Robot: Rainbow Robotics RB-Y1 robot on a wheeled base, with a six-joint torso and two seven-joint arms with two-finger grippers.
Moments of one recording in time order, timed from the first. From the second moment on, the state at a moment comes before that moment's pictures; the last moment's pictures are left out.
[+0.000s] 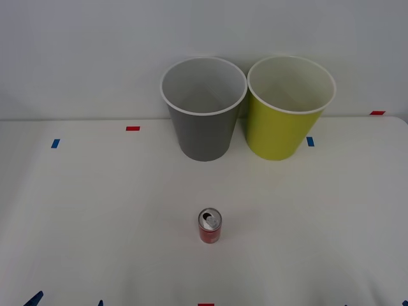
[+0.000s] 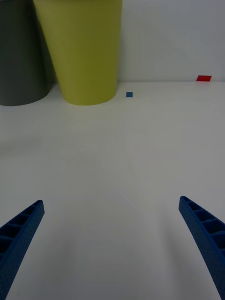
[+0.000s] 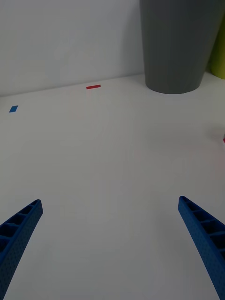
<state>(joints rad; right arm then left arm) 1.12 -0.44 0.17 -1.98 -0.11 -0.62 1.40 1.20 0.44 -0.27 -2.18 0.19 -0.44 -1.70</state>
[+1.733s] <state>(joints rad) 1.12 -0.44 0.17 -1.98 -0.11 -0.62 1.40 1.20 0.44 -0.27 -2.18 0.19 -0.44 -1.70</state>
